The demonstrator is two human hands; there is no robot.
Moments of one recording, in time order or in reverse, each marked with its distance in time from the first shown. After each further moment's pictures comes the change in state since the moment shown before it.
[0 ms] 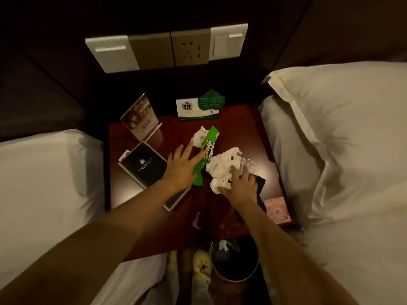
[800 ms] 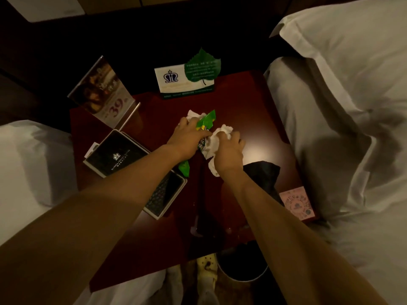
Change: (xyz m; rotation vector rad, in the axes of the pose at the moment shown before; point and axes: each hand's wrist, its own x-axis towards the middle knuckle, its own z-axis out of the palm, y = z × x) left_hand 0.111 -0.015 0.037 0.200 0.006 0.181; right_hand 0.095 -0.035 0.029 0.264 0.197 0.009
